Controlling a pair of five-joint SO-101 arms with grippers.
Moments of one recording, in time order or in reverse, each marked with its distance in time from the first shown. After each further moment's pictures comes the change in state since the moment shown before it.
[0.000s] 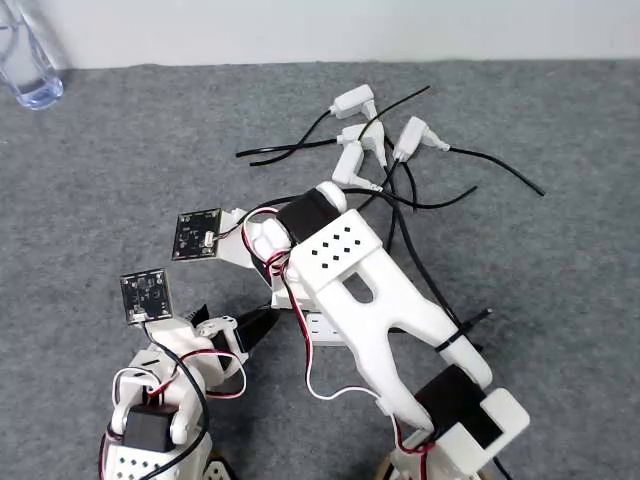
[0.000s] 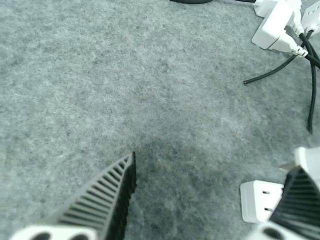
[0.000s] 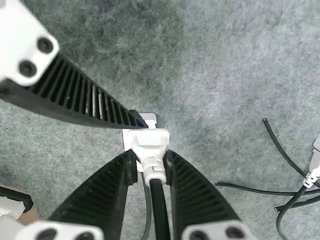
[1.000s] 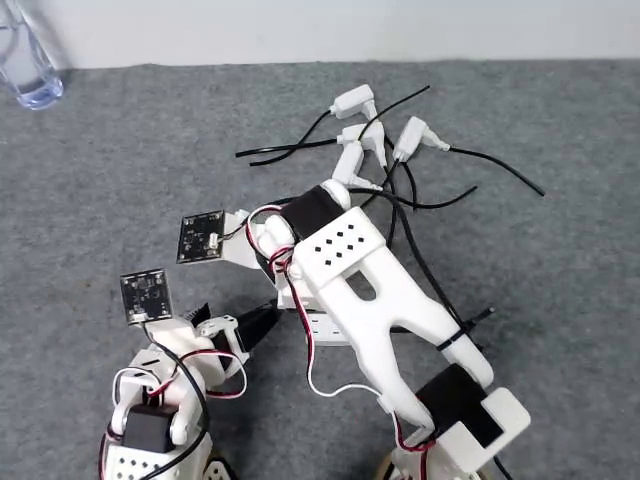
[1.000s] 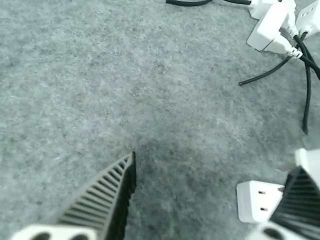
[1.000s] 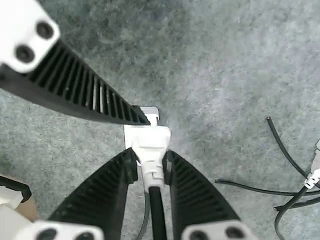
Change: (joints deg) left arm 0.1 0.0 0.0 -0.3 0.0; right arm 1.1 0.0 0.0 1.3 2.8
